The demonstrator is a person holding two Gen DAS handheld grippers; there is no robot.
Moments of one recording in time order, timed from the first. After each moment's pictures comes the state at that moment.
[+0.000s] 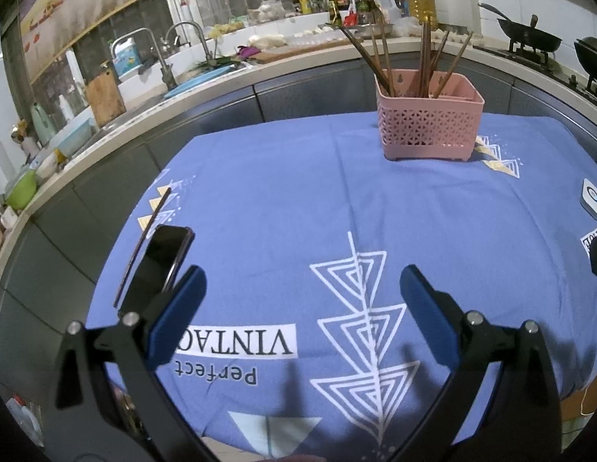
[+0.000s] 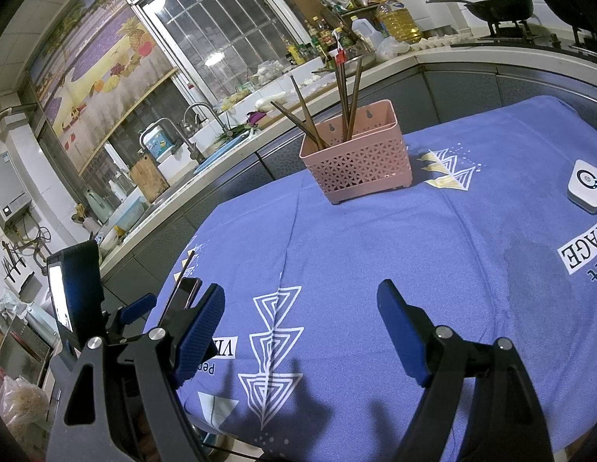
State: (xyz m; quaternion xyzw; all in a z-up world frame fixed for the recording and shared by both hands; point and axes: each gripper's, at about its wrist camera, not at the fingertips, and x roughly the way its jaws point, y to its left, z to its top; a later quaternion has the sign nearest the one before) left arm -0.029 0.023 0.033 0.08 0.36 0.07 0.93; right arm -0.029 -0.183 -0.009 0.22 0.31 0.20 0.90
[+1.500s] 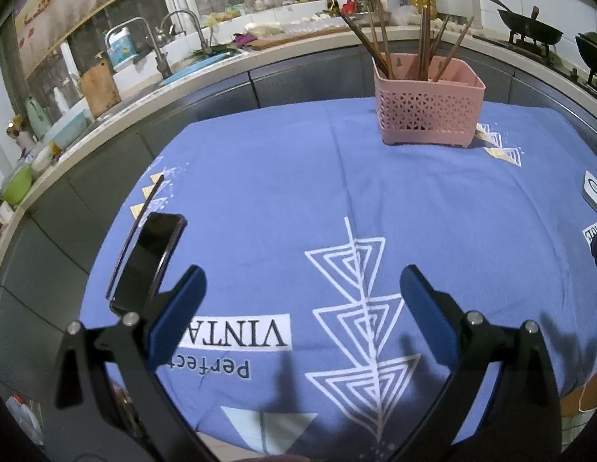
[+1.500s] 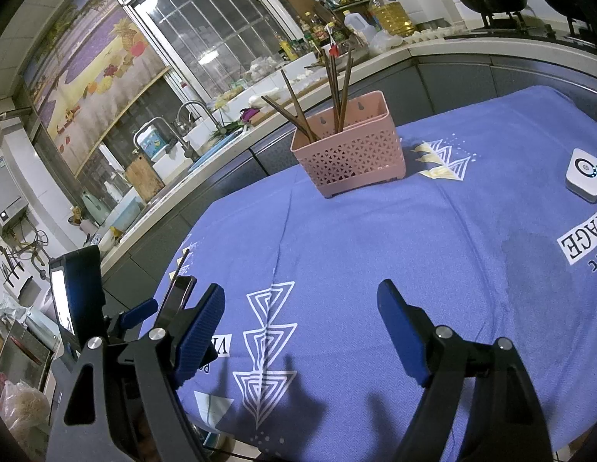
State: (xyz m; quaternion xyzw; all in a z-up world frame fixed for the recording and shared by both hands) left arm -0.025 0.025 0.022 0.08 0.38 0.06 0.92; right arm -0.024 -0.197 -0.019 0.22 0.31 0.19 0.90
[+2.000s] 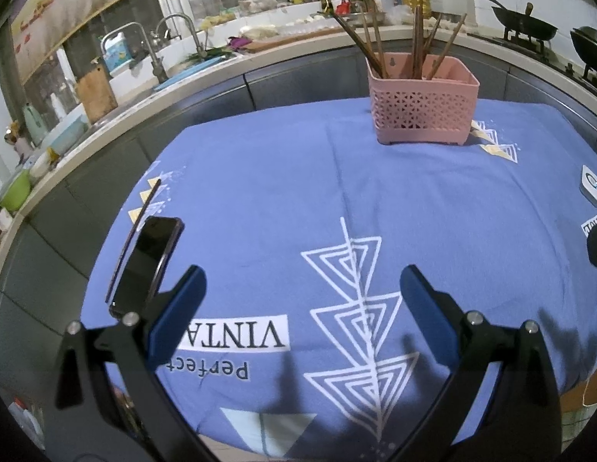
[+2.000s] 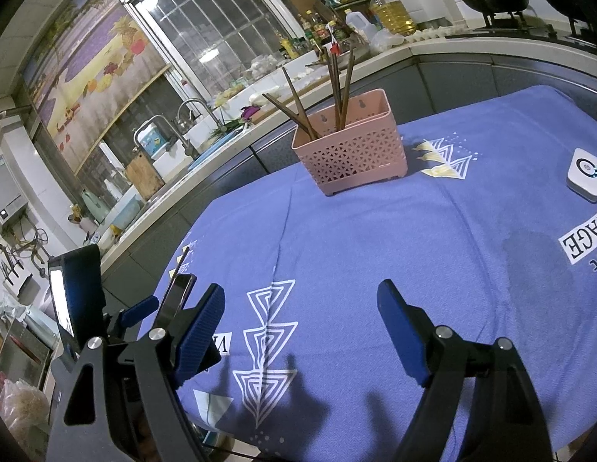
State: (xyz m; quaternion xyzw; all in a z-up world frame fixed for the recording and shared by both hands) left arm -0.026 0.022 0.019 0.09 0.38 0.05 0.92; right arm -0.025 -0.198 -0.022 0.22 0.31 0.19 0.90
